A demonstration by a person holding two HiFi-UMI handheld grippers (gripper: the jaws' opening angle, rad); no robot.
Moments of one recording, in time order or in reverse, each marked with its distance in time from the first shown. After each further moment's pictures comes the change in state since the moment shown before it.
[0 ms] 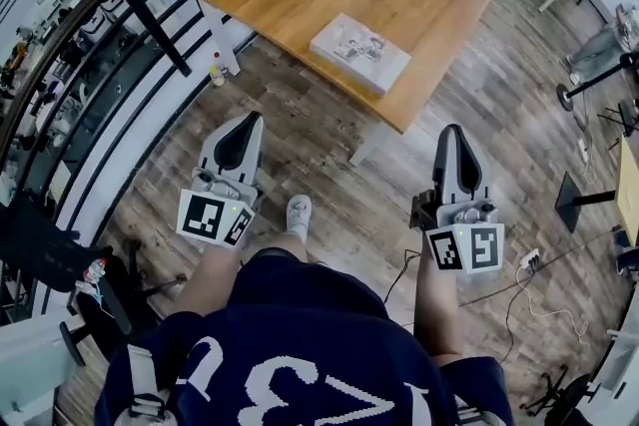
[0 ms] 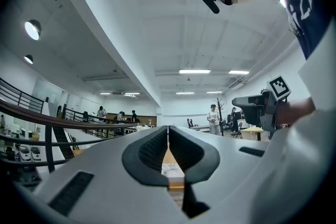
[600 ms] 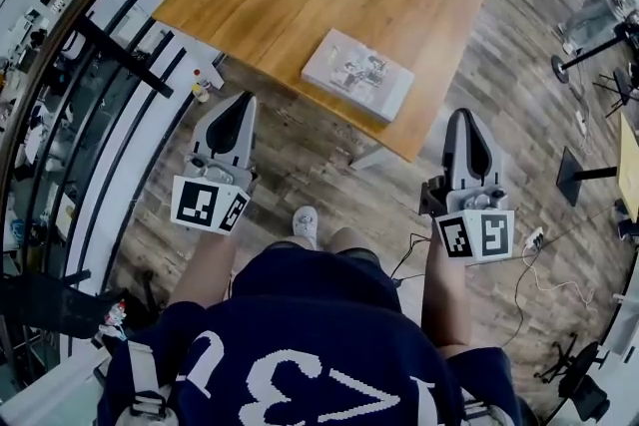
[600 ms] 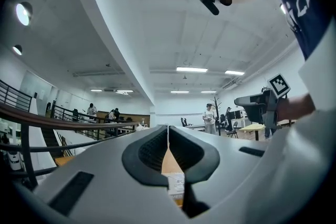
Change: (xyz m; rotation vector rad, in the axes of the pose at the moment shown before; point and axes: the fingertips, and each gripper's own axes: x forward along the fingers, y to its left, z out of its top) left arm 0.148 0.109 -0.022 -0.004 0.010 -0.098; right arm 0.141 -0.049 -0.031 -0.041 0.052 -0.113
